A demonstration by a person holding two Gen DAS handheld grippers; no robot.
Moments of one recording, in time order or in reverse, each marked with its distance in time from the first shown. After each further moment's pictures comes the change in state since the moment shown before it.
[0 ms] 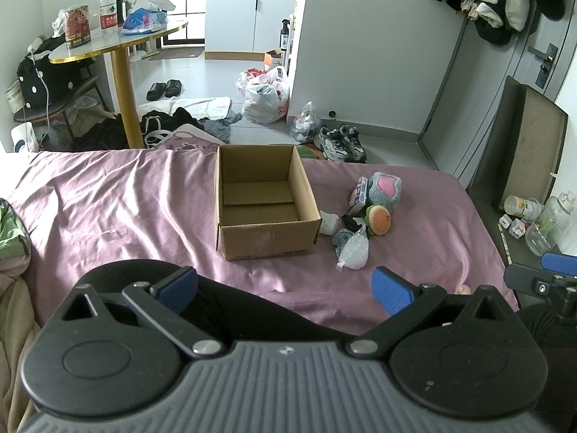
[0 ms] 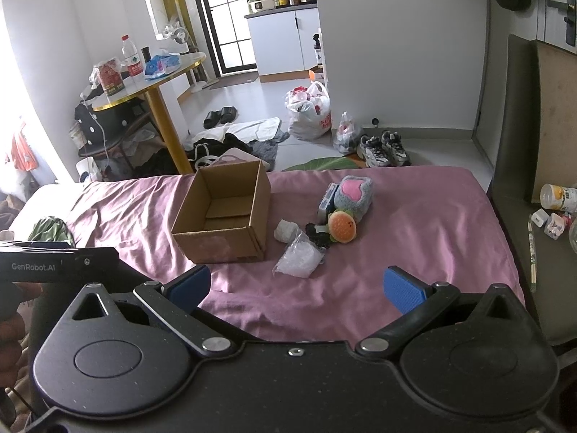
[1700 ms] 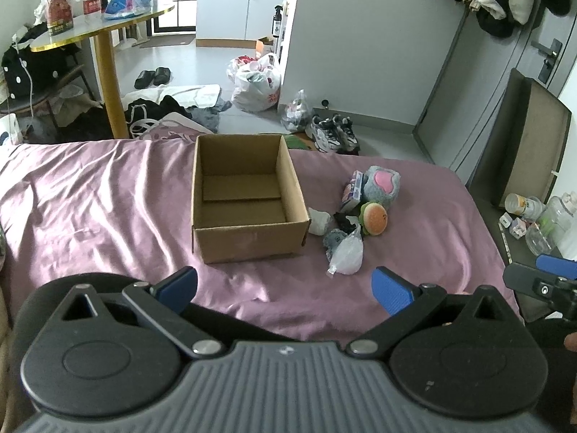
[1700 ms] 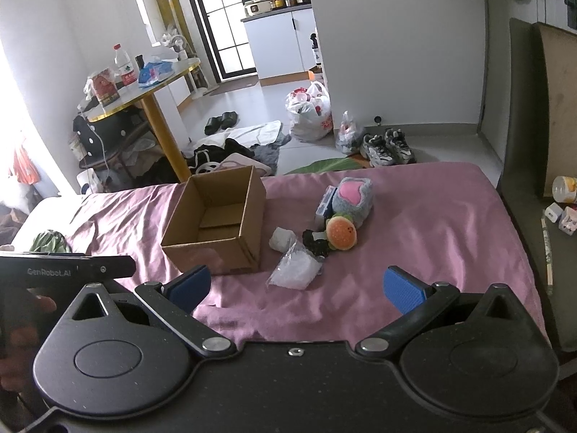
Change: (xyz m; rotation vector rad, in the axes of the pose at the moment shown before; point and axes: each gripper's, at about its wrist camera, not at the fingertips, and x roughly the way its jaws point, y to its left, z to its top) left arm 0.052 -0.012 0.013 -0.006 0.046 -0.029; right arm 0.026 -0.021 0.010 0.038 -0.008 0.024
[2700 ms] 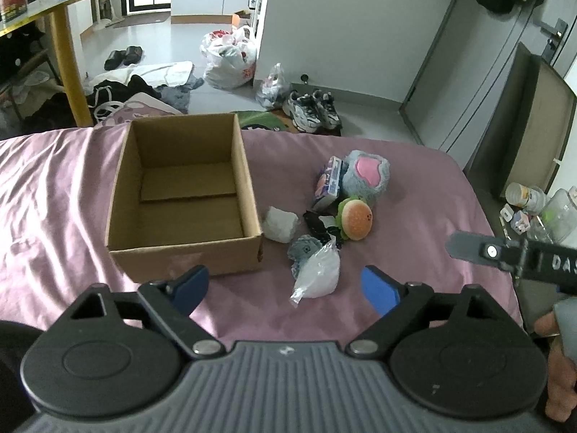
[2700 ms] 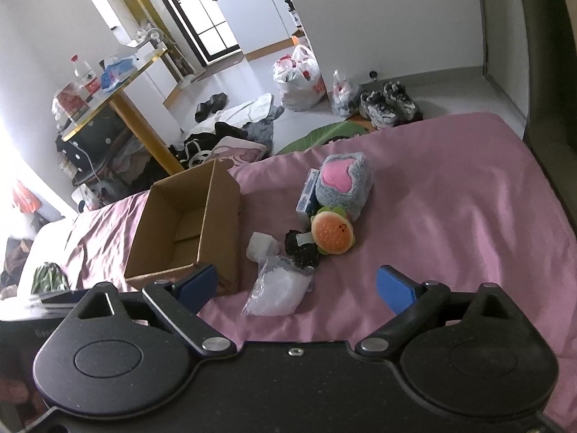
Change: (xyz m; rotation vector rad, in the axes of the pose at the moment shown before) left arm 0.103 -0.040 0.024 0.010 0.086 -0.057; right arm 0.106 -0.062 0.025 0.166 0.116 0.072
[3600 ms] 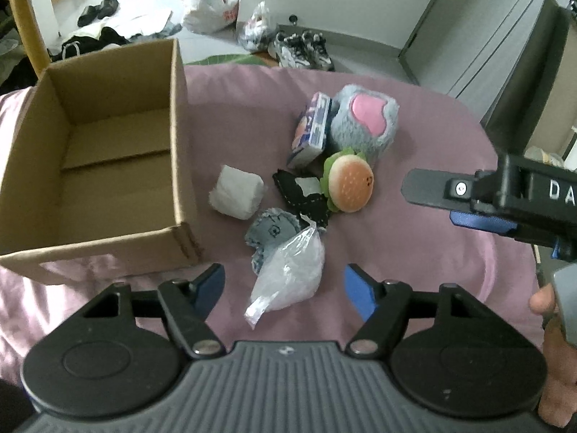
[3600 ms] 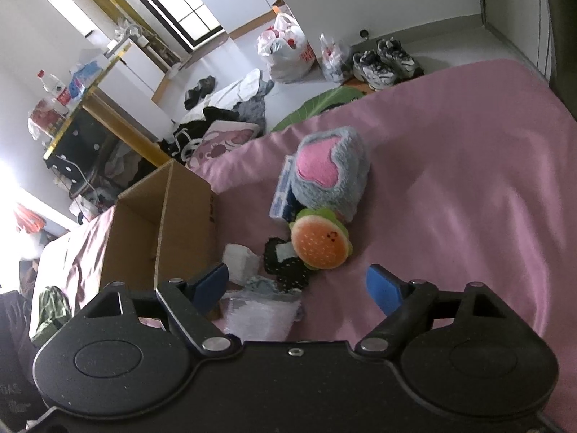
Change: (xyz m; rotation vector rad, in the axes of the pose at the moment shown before) left arm 0.108 -0.025 0.005 0.006 0.194 -0.021; right arm 0.080 -0.042 0.021 0.115 0.107 0.052
